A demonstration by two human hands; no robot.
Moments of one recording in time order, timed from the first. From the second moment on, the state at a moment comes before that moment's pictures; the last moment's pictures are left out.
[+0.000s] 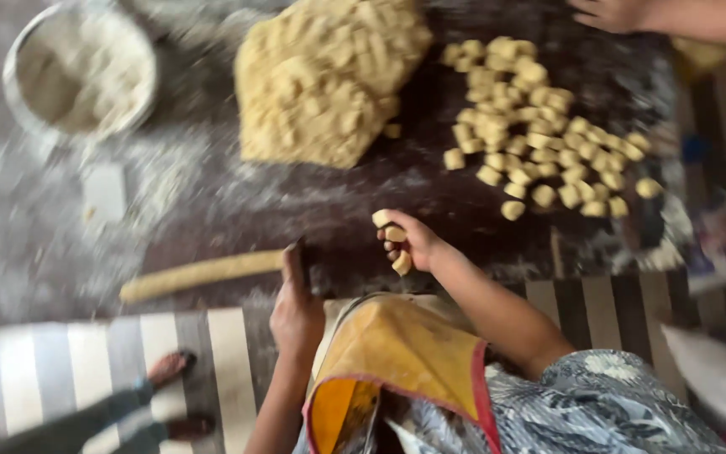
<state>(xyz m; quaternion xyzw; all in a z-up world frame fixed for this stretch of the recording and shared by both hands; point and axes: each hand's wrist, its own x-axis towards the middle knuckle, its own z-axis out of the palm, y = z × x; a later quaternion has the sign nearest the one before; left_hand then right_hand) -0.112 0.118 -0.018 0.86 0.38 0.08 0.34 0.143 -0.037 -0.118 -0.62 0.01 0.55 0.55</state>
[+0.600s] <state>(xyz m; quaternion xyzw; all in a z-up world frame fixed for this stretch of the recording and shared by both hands) -0.130 0.130 -0.045 0.89 0.31 0.13 0.29 0.196 -0.097 -0.035 -0.76 0.00 0.08 0.65</state>
